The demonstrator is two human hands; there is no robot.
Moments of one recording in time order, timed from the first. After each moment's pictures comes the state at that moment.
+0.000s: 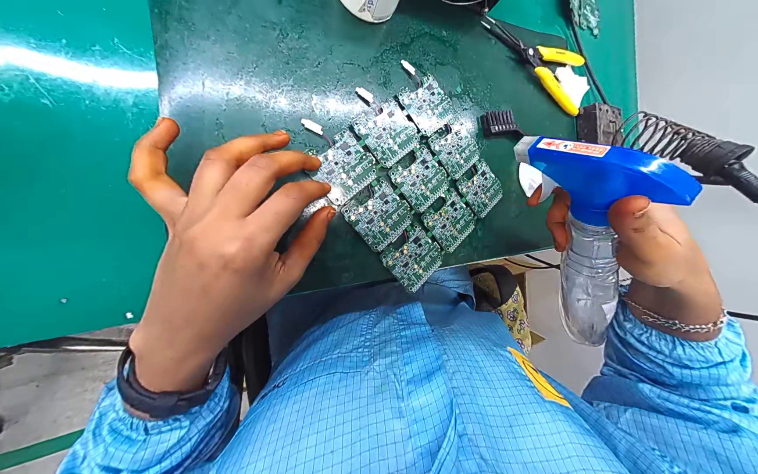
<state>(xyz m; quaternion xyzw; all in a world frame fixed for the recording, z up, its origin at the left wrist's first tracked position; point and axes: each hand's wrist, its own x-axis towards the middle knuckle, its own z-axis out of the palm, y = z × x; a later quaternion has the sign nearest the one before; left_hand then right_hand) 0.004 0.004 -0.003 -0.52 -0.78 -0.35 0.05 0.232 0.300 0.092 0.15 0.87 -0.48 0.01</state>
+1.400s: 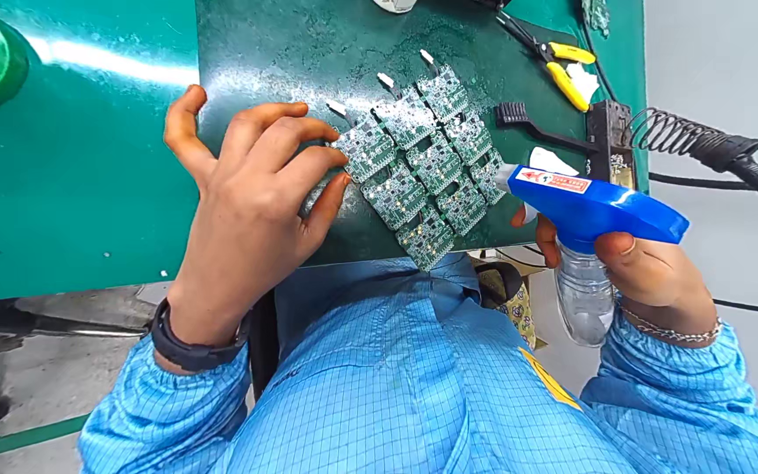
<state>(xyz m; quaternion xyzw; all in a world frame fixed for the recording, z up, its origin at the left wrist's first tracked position) 0.002 0.006 -0.001 -0.51 -0.78 -0.35 0.06 0.232 0.271 0.090 0.06 0.87 -0.49 0.04</state>
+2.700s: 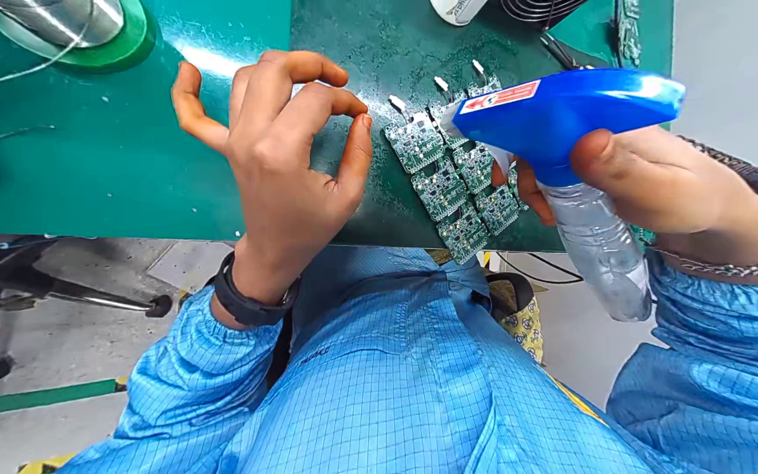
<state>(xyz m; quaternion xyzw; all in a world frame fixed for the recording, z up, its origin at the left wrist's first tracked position) 0.001 0.001 0.006 -0.35 -0.81 -0.44 0.14 0.115 0.237 0.124 -0.04 0.89 -0.44 0.15</state>
